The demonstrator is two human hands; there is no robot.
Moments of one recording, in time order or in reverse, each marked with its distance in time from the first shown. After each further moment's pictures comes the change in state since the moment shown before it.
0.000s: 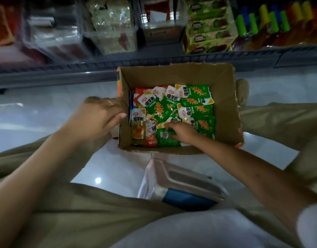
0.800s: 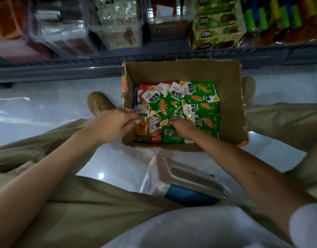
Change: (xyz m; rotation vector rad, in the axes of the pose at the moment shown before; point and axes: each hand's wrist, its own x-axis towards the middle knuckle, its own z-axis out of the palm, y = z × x) left_hand 0.003 0.012 0.038 -0.210 -0.138 -0.117; right_hand 0.015 -0.010 -0.001 -0.131 -0.099 0.031
